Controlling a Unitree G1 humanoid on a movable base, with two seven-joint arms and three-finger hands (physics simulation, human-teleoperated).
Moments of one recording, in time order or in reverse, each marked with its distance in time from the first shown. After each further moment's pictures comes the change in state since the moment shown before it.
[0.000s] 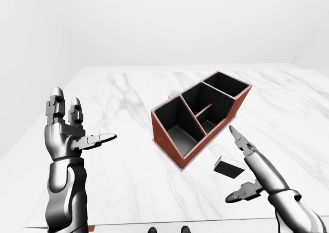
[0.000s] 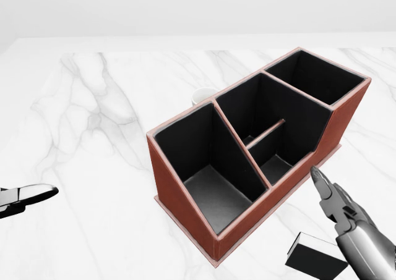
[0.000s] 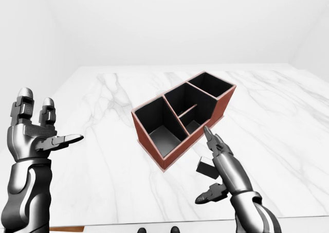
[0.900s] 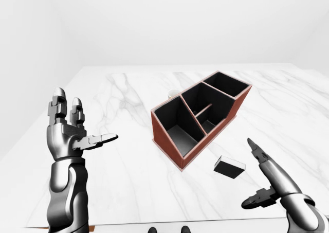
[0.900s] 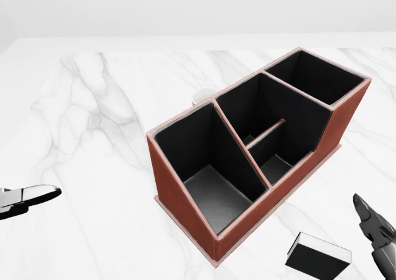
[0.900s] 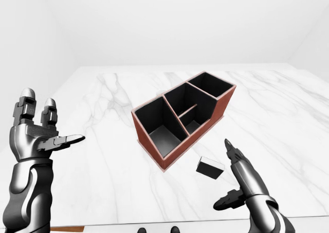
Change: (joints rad) left arm 0.002 -0.005 -0.008 0.003 0.011 0.000 -0.001; right arm -0.020 -0.041 -0.179 0.184 -0.071 0.000 0.000
